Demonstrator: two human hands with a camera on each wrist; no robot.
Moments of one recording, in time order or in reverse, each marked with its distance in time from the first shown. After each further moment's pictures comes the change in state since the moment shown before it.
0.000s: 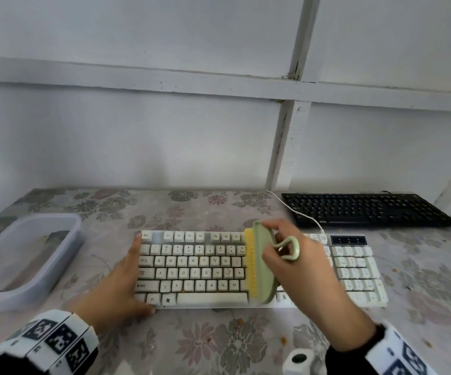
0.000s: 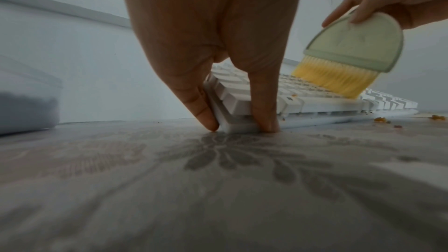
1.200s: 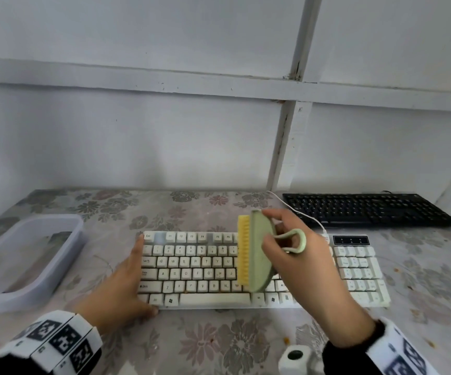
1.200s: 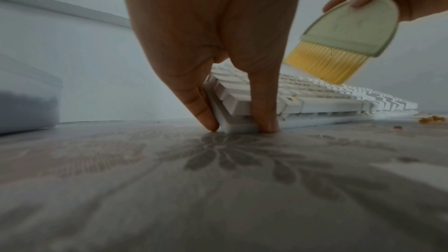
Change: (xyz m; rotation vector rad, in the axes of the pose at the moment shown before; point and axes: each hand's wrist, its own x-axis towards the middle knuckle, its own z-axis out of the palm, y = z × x) left_hand 0.001 -0.002 0.000 -0.014 0.010 0.026; right_hand 0.001 -0.015 0.001 0.087 0.063 0.006
